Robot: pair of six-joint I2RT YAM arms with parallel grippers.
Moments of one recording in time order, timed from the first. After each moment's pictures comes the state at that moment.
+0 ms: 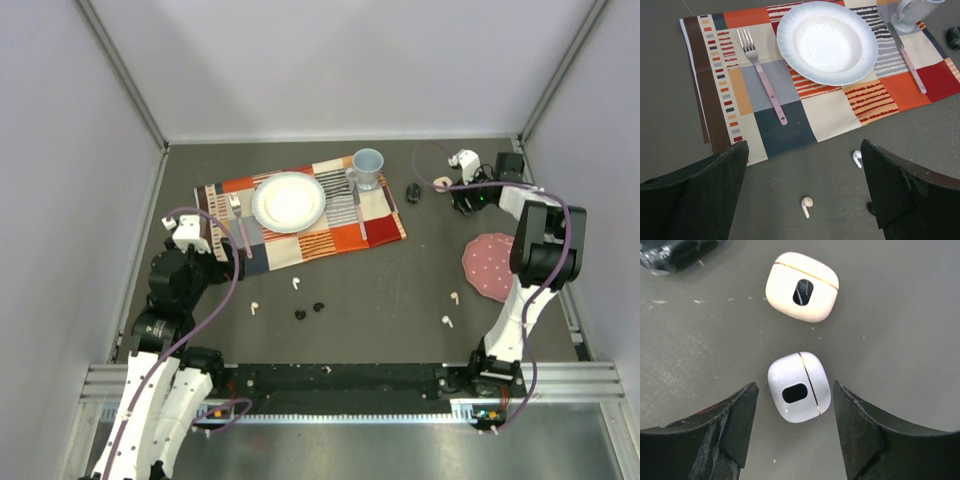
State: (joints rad) left arm -0.14 0.48 0.63 -0.45 0.04 -0.18; right arm -0.18 1.99 1.33 -0.20 -0.49 -0.79
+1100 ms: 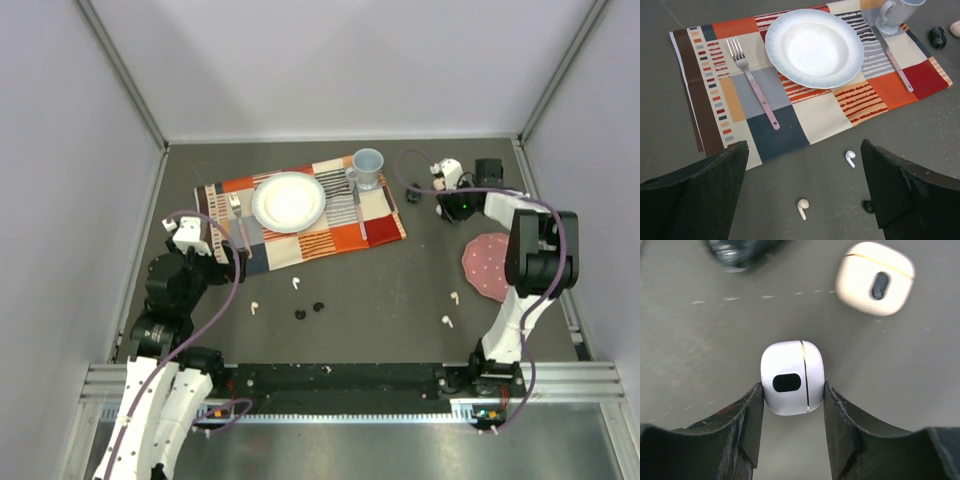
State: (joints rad) left arm -0.14 0.46 0.63 -0.44 0.09 -0.16; right arm -0.08 1.94 1.26 -0.23 -0.35 -0.71
